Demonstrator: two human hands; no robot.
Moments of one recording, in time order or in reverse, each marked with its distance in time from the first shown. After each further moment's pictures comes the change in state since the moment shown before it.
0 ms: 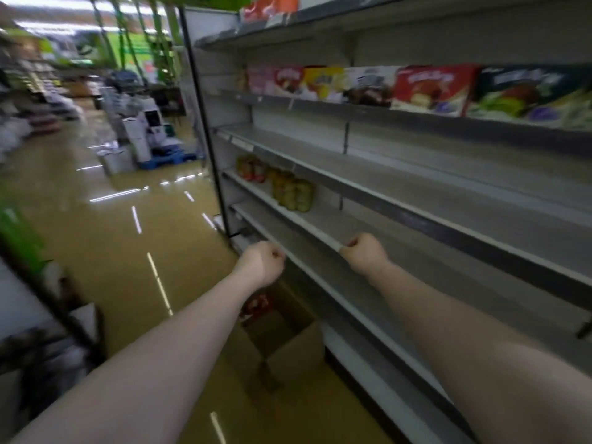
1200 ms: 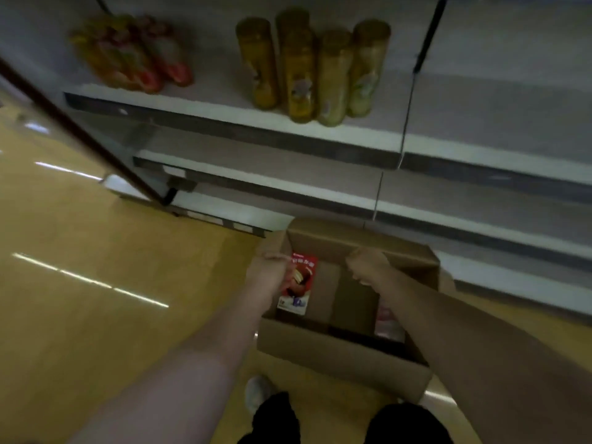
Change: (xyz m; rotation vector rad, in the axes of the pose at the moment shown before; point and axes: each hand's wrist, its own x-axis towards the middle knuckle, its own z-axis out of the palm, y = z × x) left_hand 0.633 -0.417 -0.006 -0.305 -0.615 -0.523; right_hand 0.499 -0.026 0.523 0.203 -0.024 0.967
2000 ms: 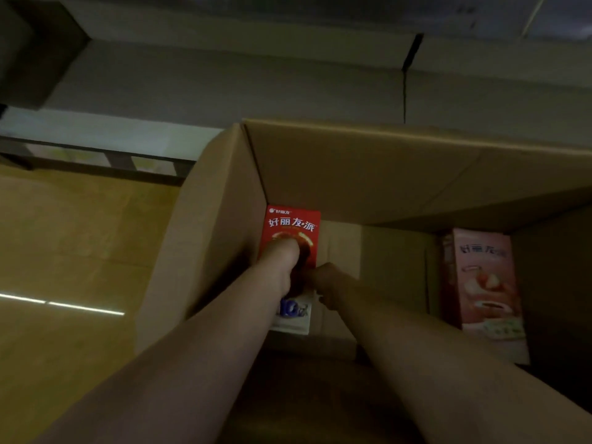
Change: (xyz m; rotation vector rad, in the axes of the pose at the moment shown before) left_hand 0.436 -0.213 0.151 0.020 -0.123 -0.313; right_hand 0.365 0.142 0.321 0.483 -0.278 0.247
